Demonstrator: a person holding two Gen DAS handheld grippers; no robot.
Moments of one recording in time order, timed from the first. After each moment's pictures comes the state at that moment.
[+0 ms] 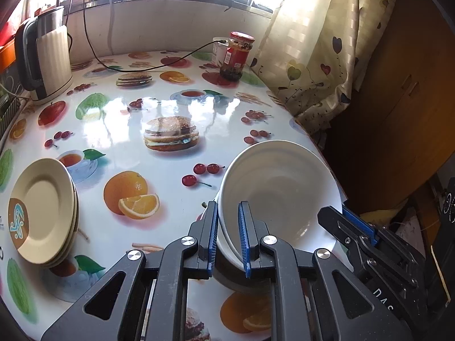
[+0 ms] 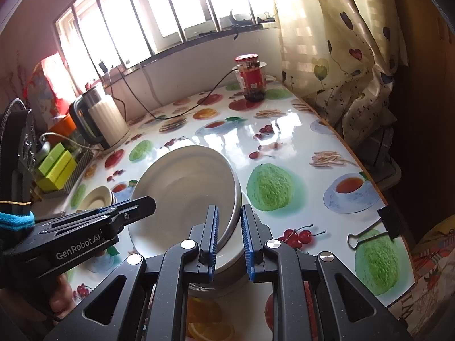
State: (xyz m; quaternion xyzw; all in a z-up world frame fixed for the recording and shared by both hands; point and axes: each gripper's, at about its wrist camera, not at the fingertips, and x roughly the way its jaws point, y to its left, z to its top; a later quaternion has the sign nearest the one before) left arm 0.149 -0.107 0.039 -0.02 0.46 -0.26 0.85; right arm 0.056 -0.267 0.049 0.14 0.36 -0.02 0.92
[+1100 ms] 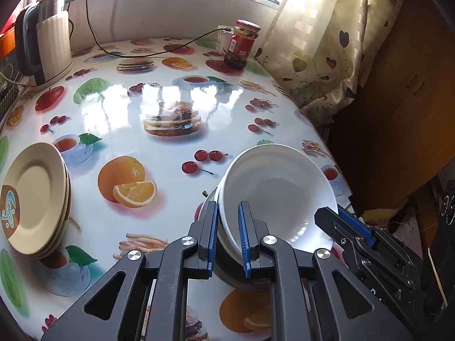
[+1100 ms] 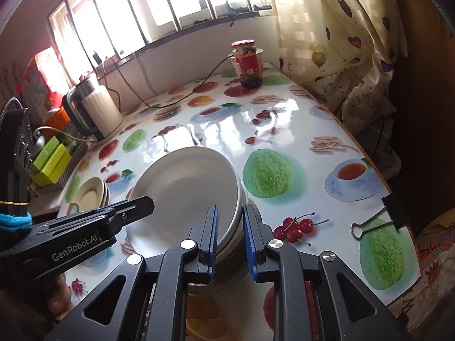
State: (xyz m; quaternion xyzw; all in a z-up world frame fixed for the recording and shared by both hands) left arm 0.153 -0.109 0.023 -0.02 0.48 -0.25 0.84; right arm 0.059 -0.269 0.029 0.15 0.38 -0.03 0.91
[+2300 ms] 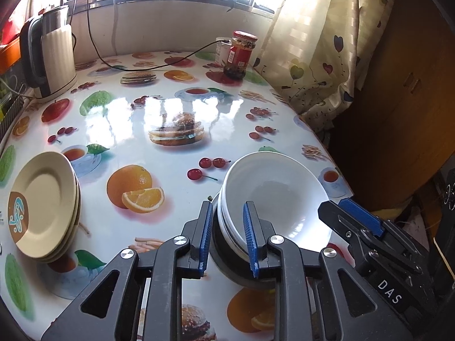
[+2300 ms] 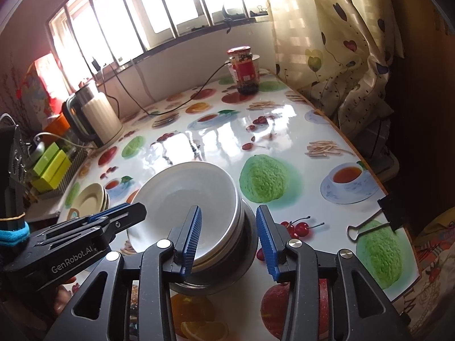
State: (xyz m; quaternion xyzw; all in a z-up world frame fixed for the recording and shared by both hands) left arm 0.143 -0.105 0.033 -0.01 0.45 -0.25 0.86; right arm 0.052 -0.272 0.034 0.15 0.36 -0.04 0.92
